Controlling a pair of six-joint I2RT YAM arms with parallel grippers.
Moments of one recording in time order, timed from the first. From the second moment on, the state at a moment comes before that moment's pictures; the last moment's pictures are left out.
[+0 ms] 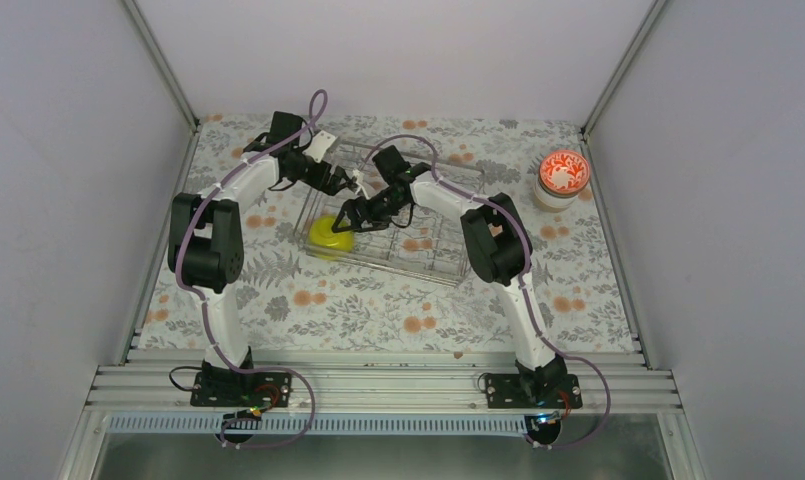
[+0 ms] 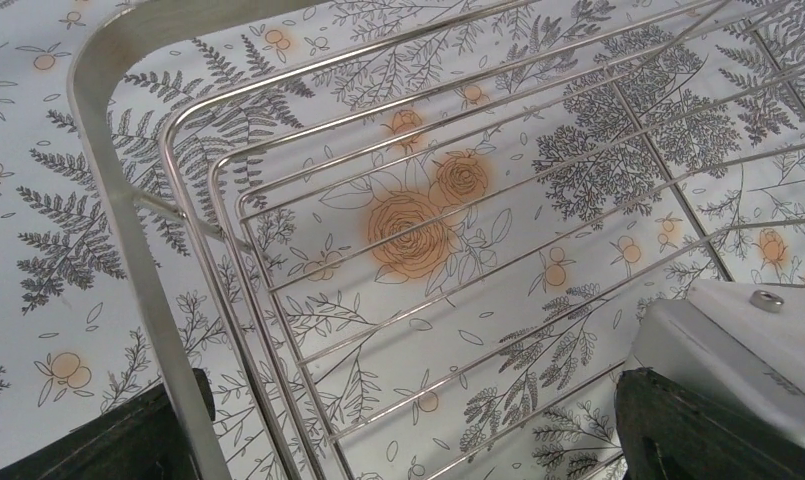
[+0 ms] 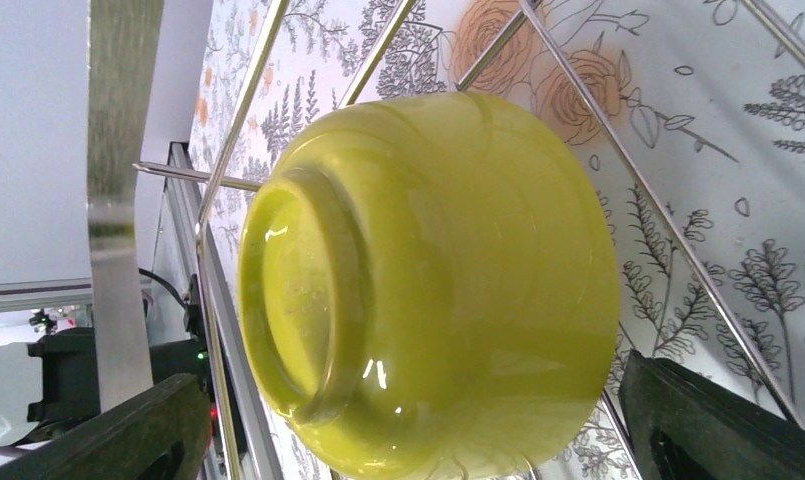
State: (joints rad) left arm -0.19 1.98 1.55 -0.52 0.44 0.25; right arm 0.62 2.36 1.88 -0.65 -0.89 0.19
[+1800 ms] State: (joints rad) left arm -0.22 2.04 1.56 -0.57 0.39 0.28; right arm 0.67 2.34 1.88 -0.82 -0.83 0.08
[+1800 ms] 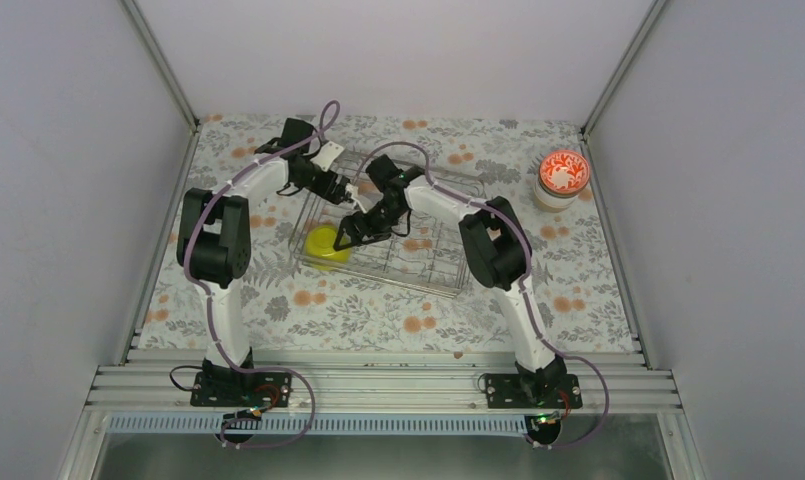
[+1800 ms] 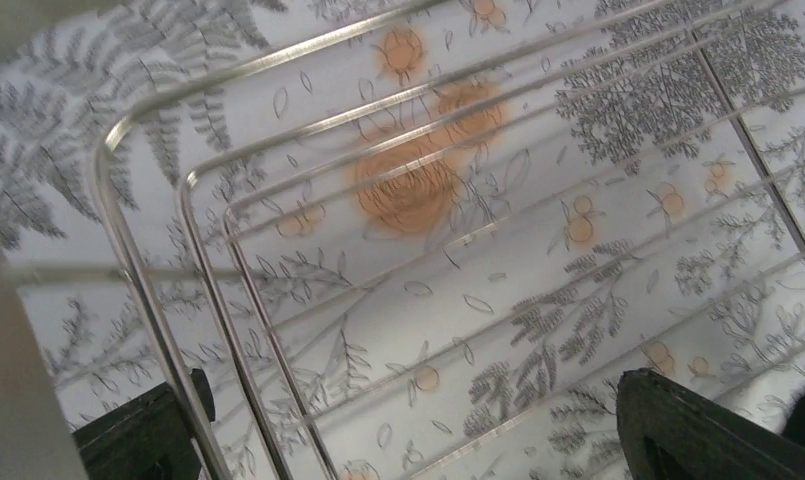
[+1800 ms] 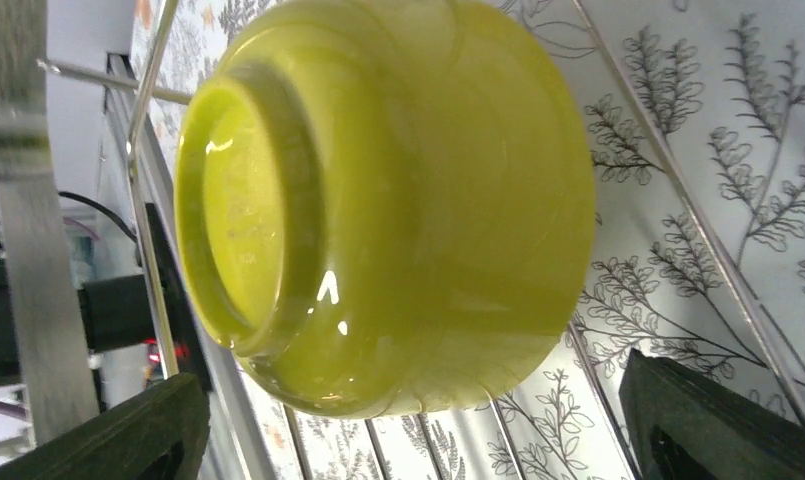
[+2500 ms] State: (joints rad) left arm -0.23 2.02 1.55 -0.48 0.35 0.25; right arm 0.74 2.20 1.71 -0.58 -0.77 0.07
